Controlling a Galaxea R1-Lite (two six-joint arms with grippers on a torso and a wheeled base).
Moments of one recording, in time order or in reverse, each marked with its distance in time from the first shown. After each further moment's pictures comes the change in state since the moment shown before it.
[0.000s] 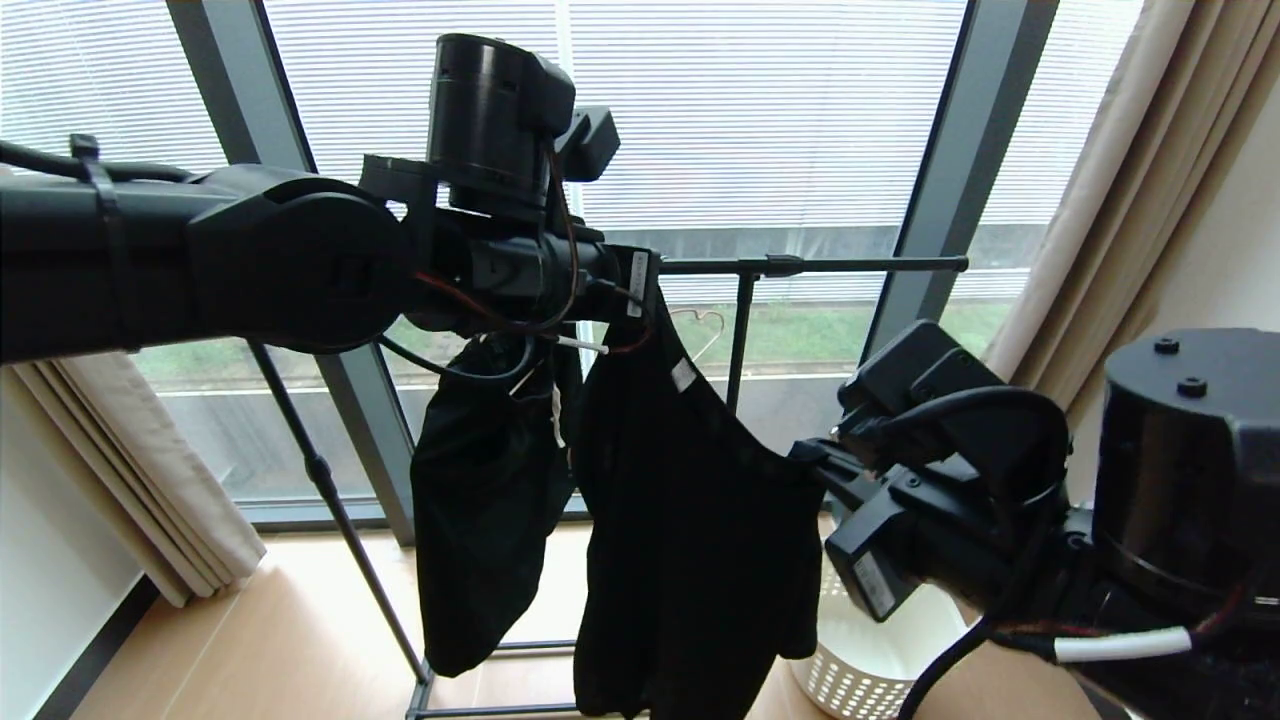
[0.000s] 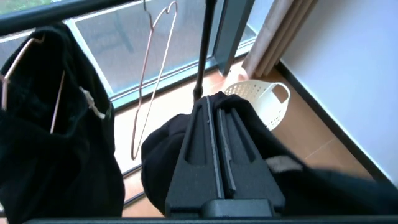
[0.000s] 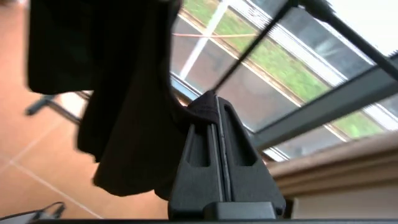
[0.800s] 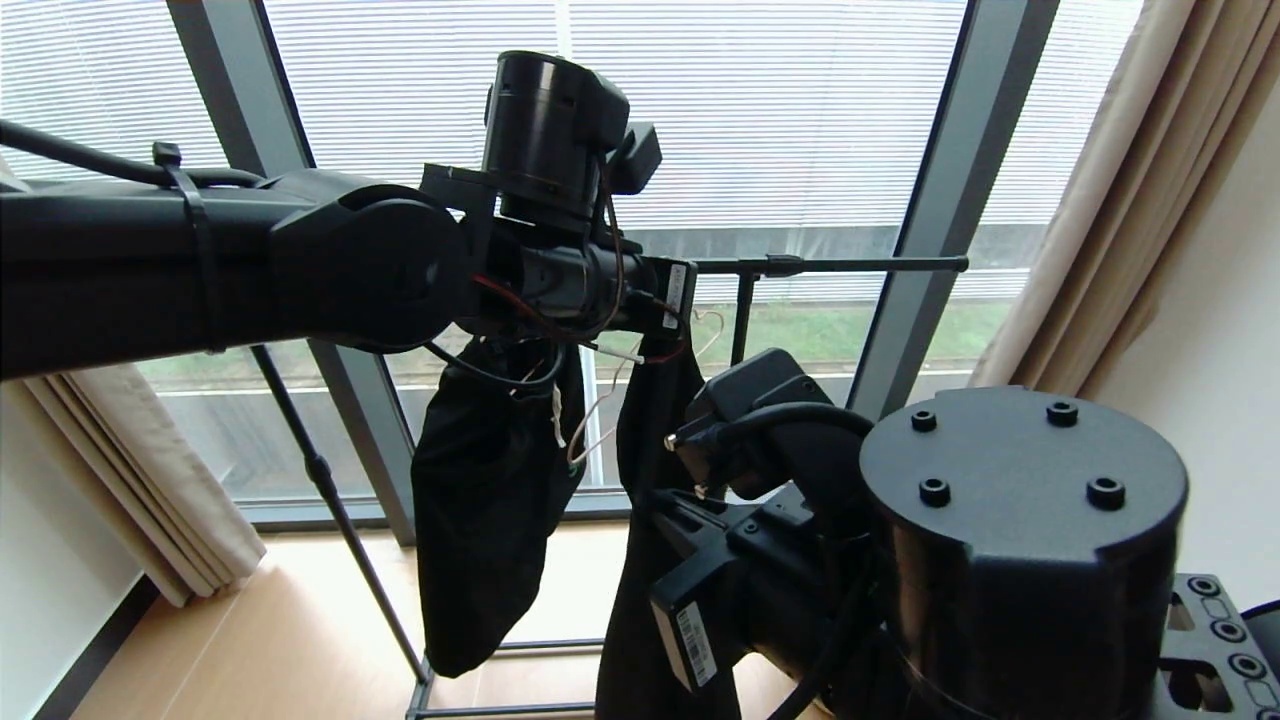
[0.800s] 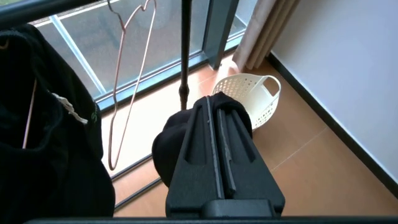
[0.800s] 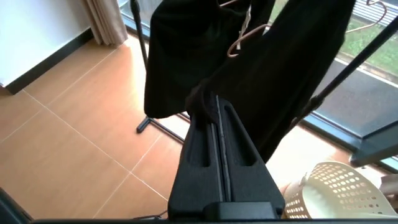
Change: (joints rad) left arm -0.040 0.054 -0.068 0.046 -0.003 -0.002; right arm 0.162 0.173 -0.153 0.003 -0.003 0.334
